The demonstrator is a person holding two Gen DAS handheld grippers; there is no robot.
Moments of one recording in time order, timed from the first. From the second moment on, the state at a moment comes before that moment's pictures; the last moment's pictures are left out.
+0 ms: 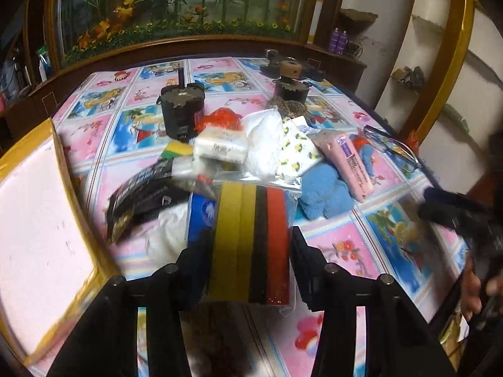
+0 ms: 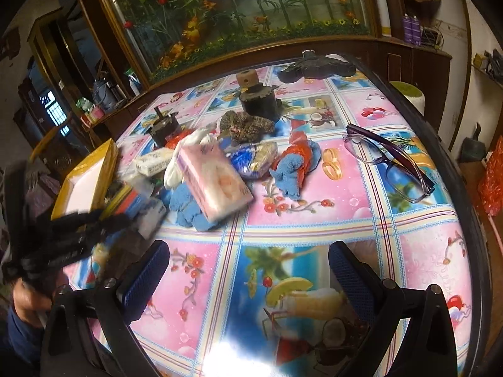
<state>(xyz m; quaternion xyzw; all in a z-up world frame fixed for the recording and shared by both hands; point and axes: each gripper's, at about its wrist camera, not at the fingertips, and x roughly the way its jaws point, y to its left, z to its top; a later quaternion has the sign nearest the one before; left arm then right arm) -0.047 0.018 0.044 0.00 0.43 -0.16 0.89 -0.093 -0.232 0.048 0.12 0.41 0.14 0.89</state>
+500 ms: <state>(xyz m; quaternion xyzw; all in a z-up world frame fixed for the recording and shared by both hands) -0.090 0.034 0.018 -0.01 0.45 -0.17 0.88 0.012 -0.244 0.031 0.13 0.45 0.03 0.88</state>
